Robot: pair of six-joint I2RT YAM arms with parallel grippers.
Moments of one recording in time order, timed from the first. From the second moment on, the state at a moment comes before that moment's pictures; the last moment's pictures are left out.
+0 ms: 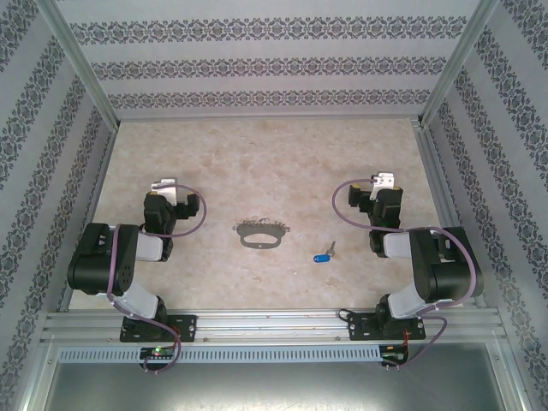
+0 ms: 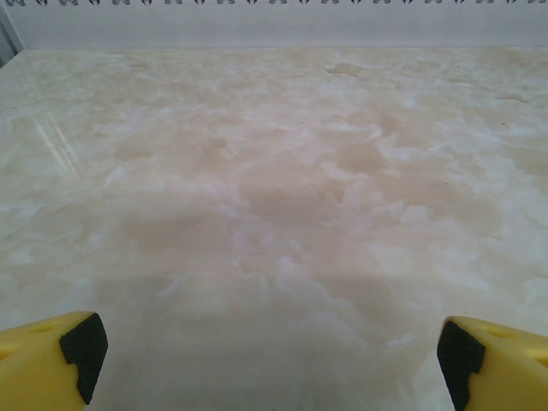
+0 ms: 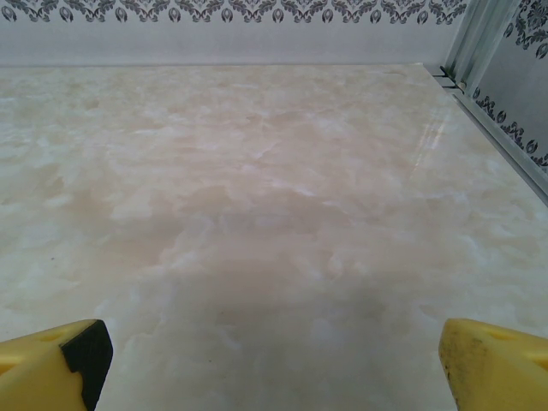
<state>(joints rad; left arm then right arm) 0.01 1.59 0.35 0.89 -0.03 -0.02 0.04 1.52 0.38 0.79 0.13 0.03</state>
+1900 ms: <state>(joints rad) -0.55 1.57 0.49 0.50 0.11 -0.64 0.62 1.40 0.50 0.13 -0.21 0.63</state>
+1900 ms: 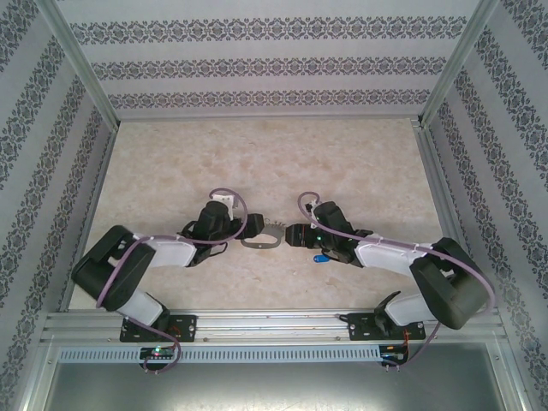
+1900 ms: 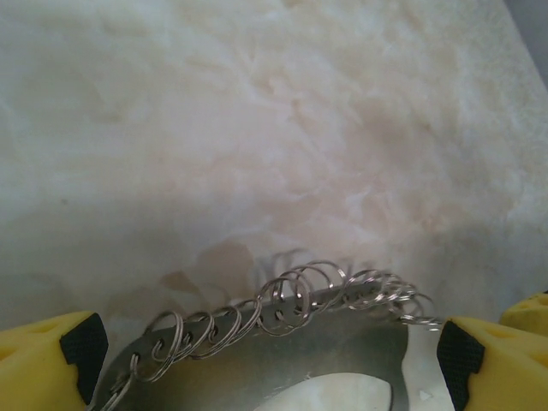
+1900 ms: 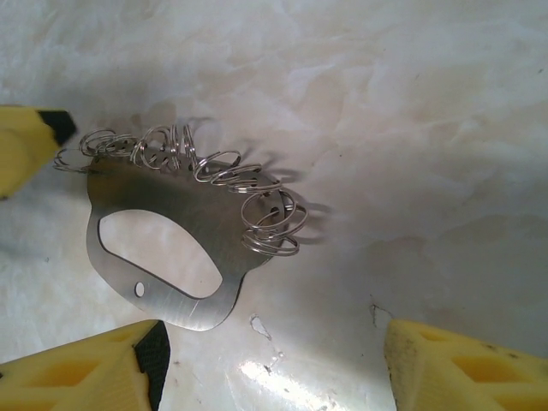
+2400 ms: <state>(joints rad) -0.58 1.55 0.56 0.50 0.06 -0.61 0.63 1.53 0.52 0.23 -0.26 0.67</state>
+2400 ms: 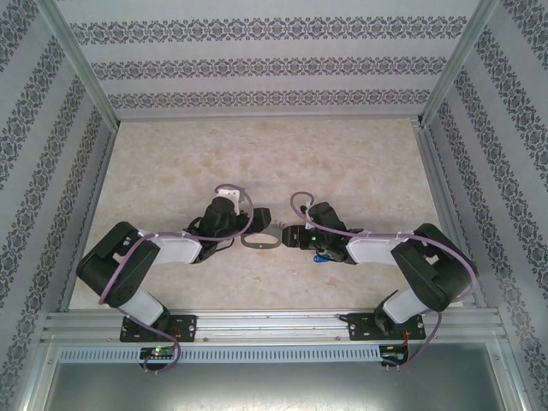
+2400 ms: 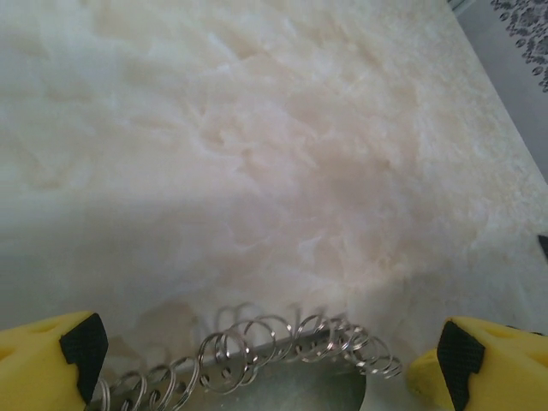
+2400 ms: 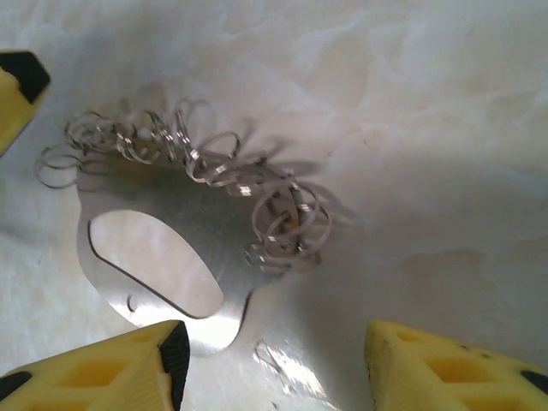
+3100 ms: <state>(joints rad) -0.58 1.25 0.60 0.29 0.00 -0.51 0.65 1.64 0.61 0.25 -0.29 0.67</state>
